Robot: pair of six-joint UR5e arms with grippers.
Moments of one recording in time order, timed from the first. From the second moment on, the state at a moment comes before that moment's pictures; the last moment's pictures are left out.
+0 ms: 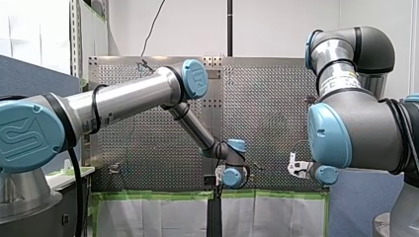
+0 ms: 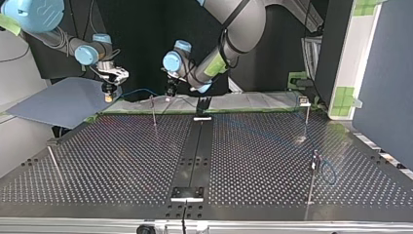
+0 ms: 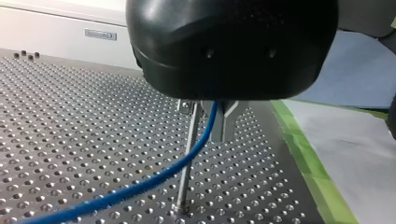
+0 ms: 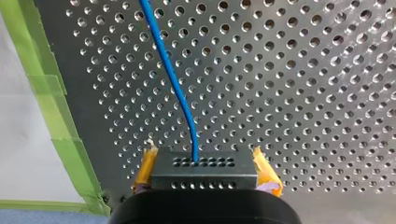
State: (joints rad) left arm -0.75 -2.79 -1.08 -2.56 -1.92 -1.65; right arm 1.58 -0.63 1.75 -0.97 1.31 1.64
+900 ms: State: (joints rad) left arm -0.74 -2.79 -1.05 -2.58 -1.88 -1.66; right arm 1.60 -0.61 1.68 -0.95 1.33 1.64
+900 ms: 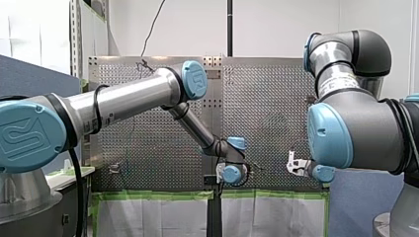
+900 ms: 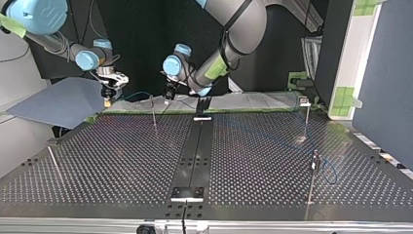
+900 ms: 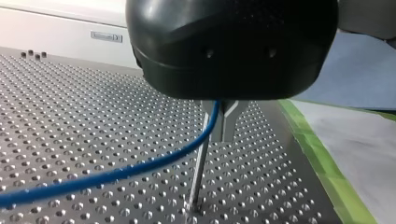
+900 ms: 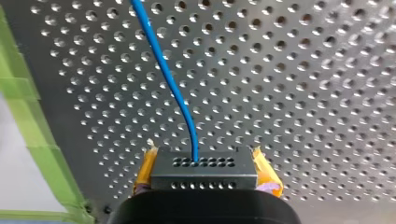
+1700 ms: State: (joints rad) left arm -0.71 -2.85 -0.89 -2.69 -1.88 -1.67; right arm 1.59 -0.58 1.57 -0.88 1.33 1.66
